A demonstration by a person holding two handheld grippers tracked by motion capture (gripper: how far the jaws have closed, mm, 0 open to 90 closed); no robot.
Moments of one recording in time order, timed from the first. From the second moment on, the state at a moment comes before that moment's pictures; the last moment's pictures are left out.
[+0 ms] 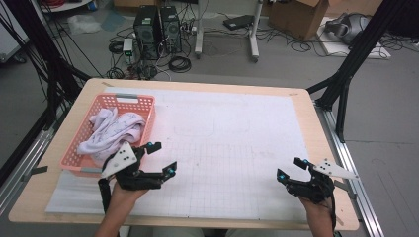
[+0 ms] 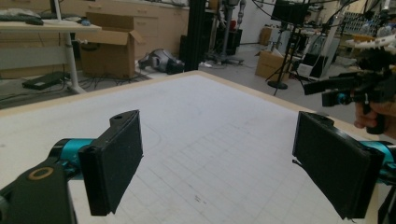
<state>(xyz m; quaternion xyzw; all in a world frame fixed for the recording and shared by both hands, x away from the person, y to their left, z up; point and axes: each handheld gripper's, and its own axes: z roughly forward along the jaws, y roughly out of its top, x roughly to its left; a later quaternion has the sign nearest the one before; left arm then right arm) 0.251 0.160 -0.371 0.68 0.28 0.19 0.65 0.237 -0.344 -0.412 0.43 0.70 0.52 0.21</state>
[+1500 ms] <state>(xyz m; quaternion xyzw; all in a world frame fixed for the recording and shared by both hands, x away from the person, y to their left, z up) 0.308 0.249 -0.317 0.67 0.35 0.22 0.61 0.227 -0.351 -0.414 0.44 0.71 0.49 0.23</state>
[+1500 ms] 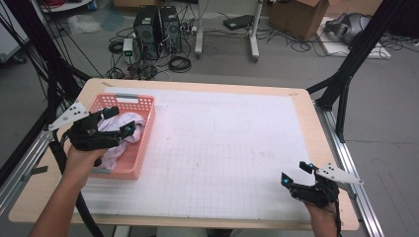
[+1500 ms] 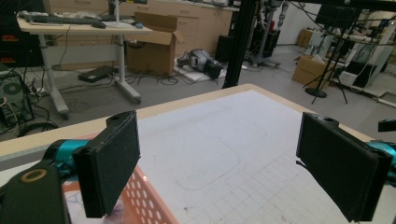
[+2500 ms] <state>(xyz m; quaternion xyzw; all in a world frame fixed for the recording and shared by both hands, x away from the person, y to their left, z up) 0.377 0.282 -0.380 0.78 0.51 0.18 0.31 0.235 -0.336 -0.422 0.42 0.75 0.47 0.20</state>
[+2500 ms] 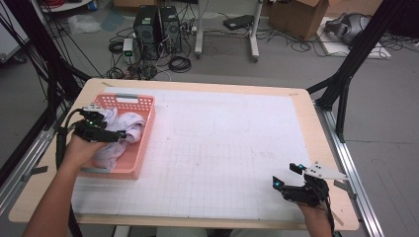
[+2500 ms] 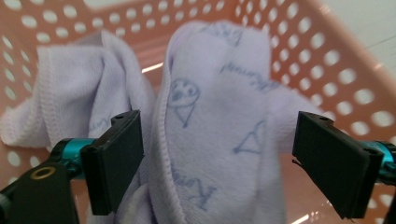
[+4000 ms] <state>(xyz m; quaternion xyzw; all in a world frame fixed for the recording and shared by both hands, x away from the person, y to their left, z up) 0.389 0.282 -0.411 0.80 0.52 0.19 0.24 0.237 -0.330 -0.425 0.41 0.76 0.46 0.20</state>
